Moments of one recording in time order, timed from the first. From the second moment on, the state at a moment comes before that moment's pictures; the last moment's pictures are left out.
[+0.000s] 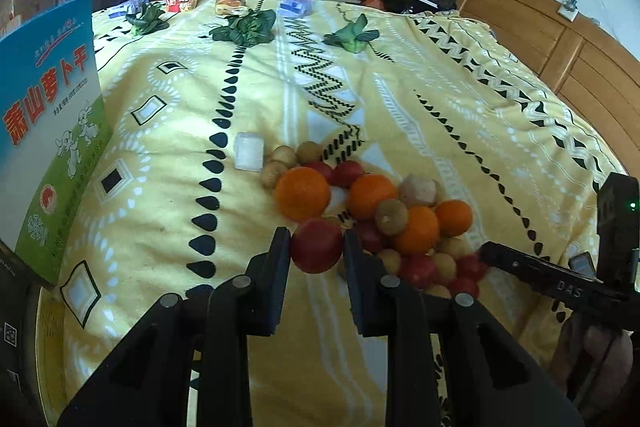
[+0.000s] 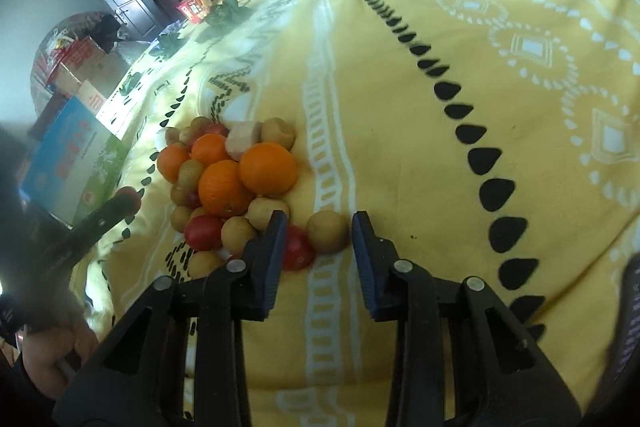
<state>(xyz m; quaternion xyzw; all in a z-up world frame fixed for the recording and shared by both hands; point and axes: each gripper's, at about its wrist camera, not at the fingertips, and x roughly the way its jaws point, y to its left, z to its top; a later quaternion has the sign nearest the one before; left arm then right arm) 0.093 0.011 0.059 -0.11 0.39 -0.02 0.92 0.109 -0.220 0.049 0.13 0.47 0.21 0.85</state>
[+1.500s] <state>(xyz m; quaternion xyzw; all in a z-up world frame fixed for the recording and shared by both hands) -0.038 0.018 0.204 -0.10 0.29 -0.03 0.95 -0.018 -0.144 0.175 0.08 0.36 0.33 0.87</state>
